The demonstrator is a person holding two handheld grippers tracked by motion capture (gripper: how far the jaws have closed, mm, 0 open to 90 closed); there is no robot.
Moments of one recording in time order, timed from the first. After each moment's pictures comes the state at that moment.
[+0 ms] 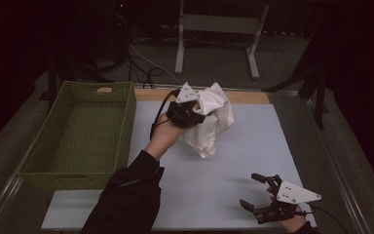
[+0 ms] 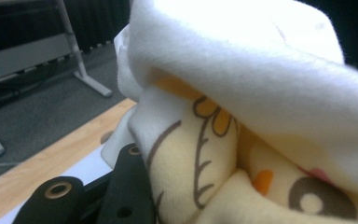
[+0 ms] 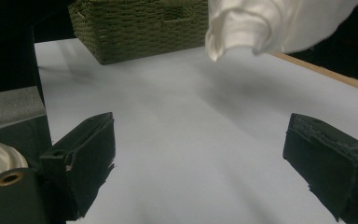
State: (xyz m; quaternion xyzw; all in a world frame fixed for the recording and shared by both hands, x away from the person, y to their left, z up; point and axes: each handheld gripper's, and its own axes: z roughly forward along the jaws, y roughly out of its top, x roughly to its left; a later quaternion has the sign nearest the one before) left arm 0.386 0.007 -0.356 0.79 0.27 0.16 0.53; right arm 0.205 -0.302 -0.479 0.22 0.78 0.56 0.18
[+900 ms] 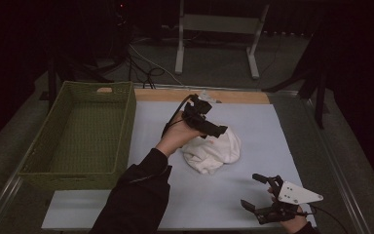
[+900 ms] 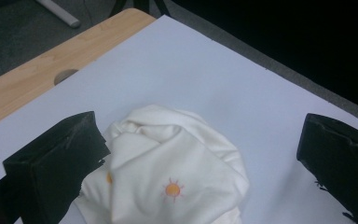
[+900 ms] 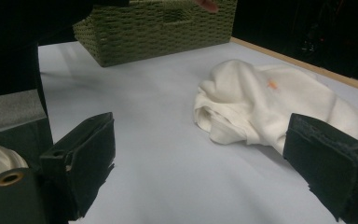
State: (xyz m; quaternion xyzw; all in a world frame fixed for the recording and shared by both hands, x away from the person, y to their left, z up) left arm 0.401 -0.029 -0.372 0.85 0.29 0.07 0.43; right arm 0.204 -0.304 -0.479 0.22 0.77 0.57 0.18
